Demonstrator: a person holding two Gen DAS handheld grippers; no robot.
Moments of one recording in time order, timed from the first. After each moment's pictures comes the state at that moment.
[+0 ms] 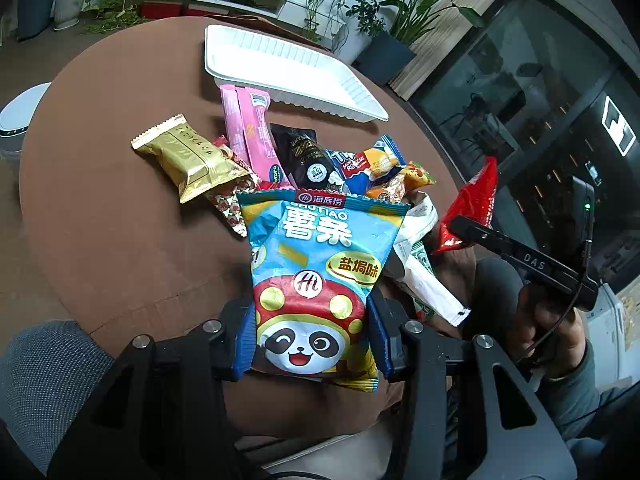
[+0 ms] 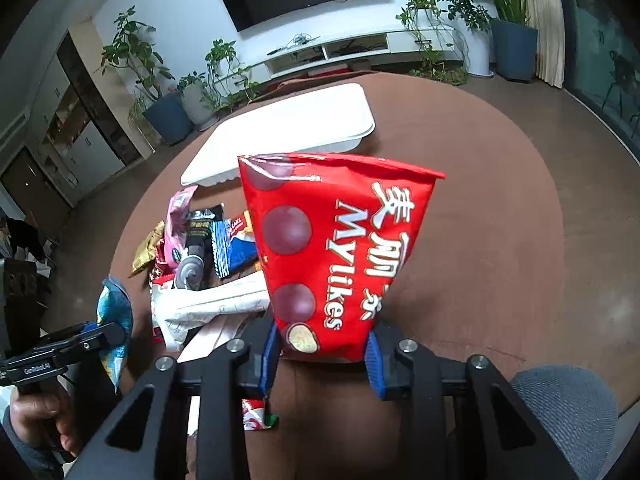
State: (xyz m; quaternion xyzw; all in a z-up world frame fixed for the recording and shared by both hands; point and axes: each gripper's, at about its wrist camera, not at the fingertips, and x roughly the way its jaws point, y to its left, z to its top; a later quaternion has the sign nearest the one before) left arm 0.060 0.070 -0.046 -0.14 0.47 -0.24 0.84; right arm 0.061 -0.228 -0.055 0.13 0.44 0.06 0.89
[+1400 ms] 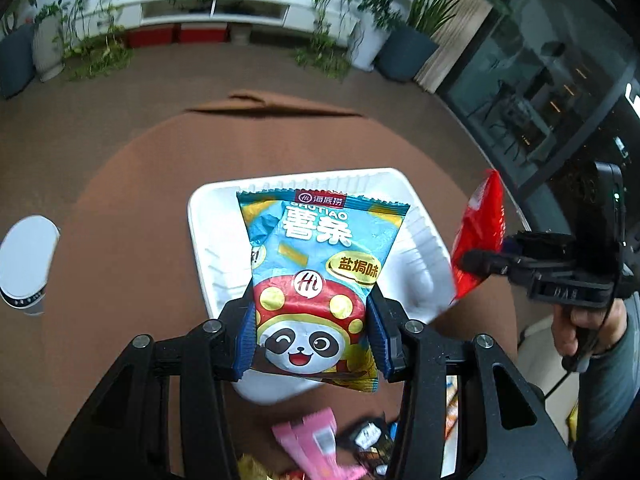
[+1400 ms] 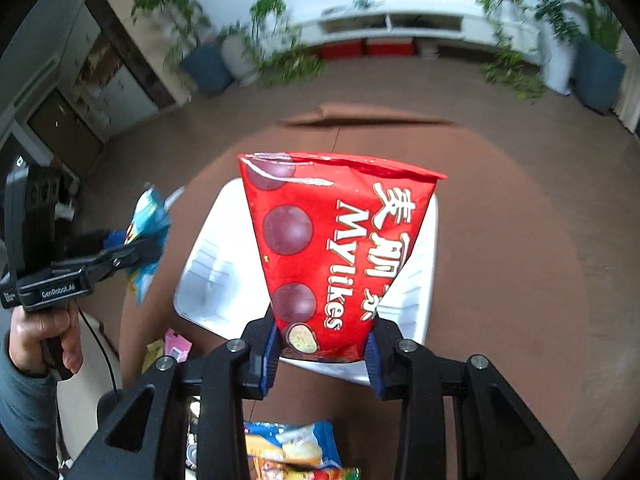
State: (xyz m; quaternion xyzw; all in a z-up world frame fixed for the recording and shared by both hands) left arm 0.348 0.045 0.026 -0.07 0.50 -0.21 0.84; right arm 0.346 -0.220 -0.004 0.06 0.54 0.17 0.82
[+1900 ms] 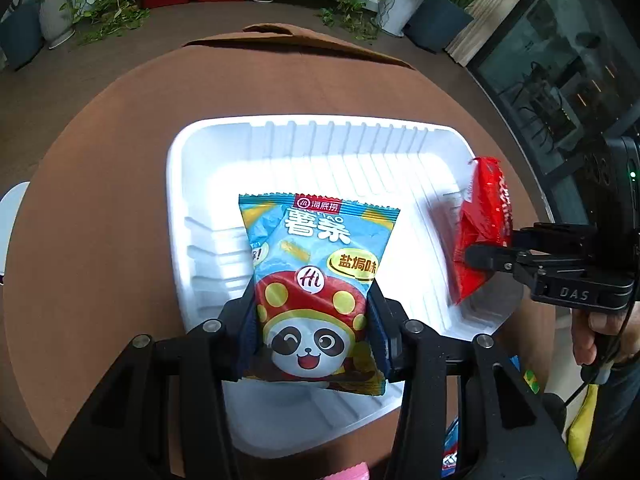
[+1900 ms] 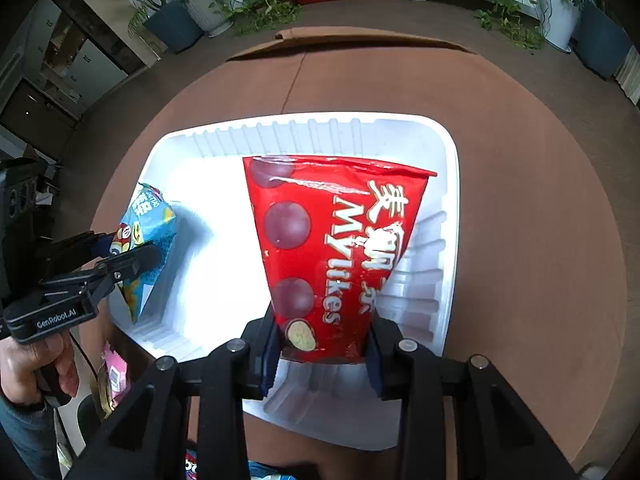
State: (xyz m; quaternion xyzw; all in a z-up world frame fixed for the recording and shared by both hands) left arm 0.381 0.014 -0.061 -0.06 0.56 -0.17 0.81; right arm 0.390 -0.211 -0.071 0.04 0.62 0.14 0.78
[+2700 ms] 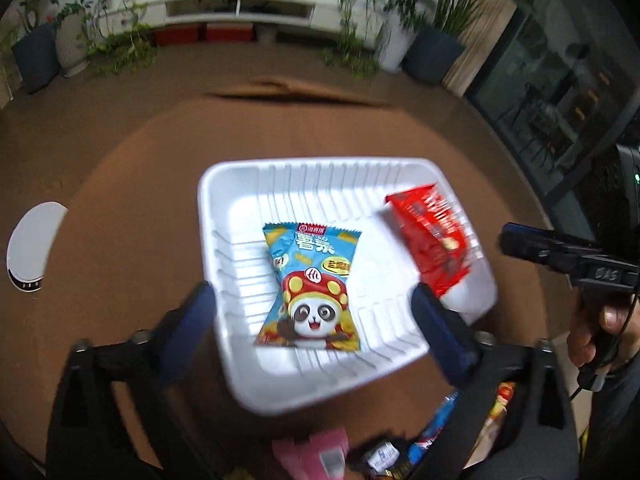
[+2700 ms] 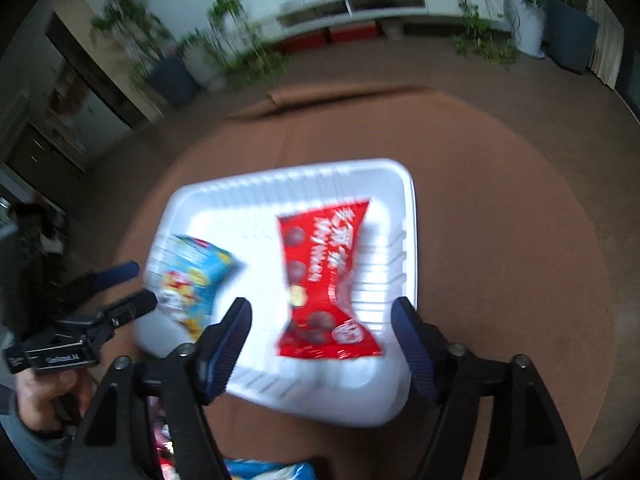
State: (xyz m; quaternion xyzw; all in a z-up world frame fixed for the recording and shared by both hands) left arm 0.332 0.023 -0.002 -0.07 0.48 -0.15 0.86; right arm 0.323 -0.246 -0.007 0.14 0.50 0.14 0.84
